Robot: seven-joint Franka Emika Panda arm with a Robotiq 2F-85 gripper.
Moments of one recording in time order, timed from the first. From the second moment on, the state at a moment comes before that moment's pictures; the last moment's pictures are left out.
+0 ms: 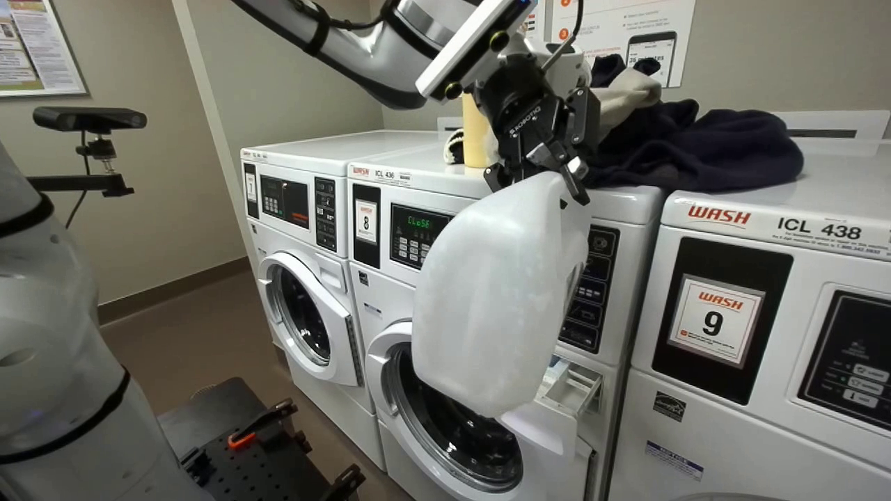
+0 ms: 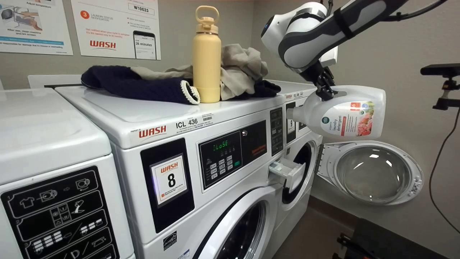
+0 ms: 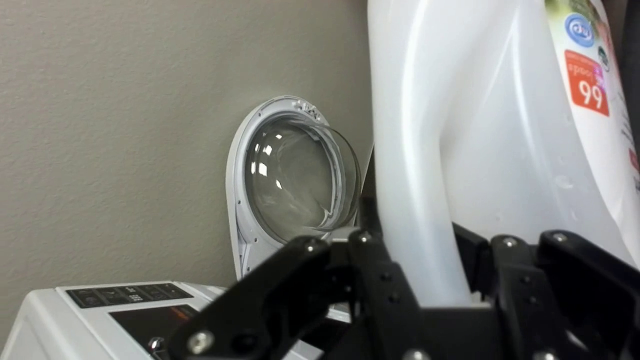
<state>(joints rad) -0.15 -0.08 -0.13 -2.05 -0.91 1.53 -0.17</state>
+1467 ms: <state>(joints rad) 0.06 -0.41 -0.03 -2.19 -0.42 1.89 -0.20</state>
